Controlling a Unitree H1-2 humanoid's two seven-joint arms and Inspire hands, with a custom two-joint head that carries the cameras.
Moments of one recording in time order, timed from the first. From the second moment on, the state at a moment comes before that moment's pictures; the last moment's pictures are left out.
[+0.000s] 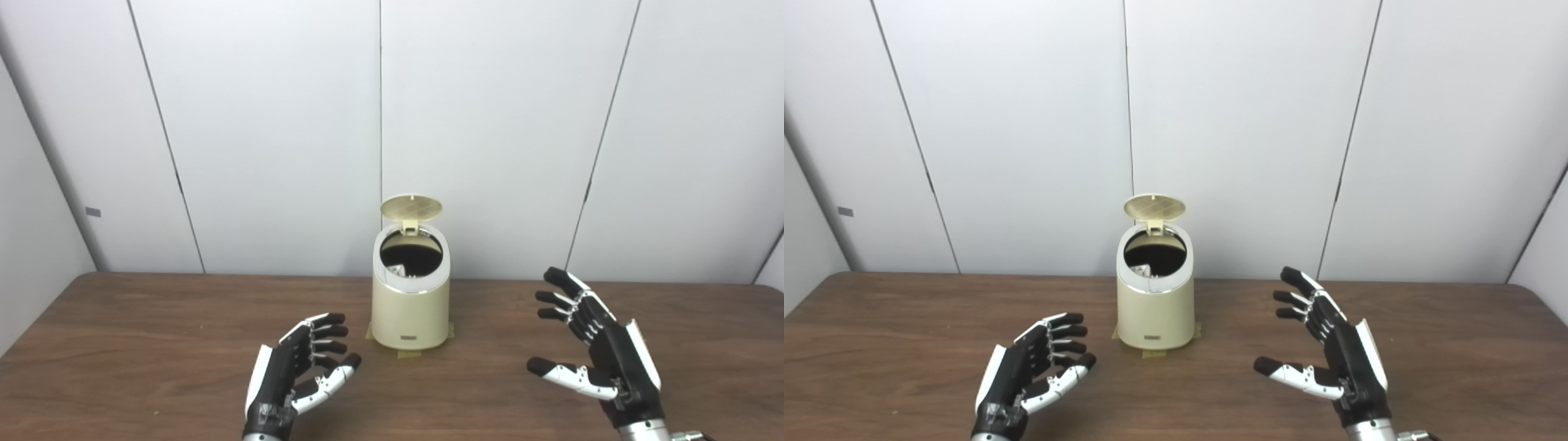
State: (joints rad) left arm -0.09 0.03 -0.03 -0.09 0.13 0.00 0.03; right arm -0.19 -0.23 0.07 0.04 0.06 -0.33 -0.04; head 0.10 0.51
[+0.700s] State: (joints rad) left arm -0.46 0.17 -0.06 -0.06 0.17 0.04 -0.08; right arm -0.16 -0.17 -0.02 0.10 0.07 -0.36 0.01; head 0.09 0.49
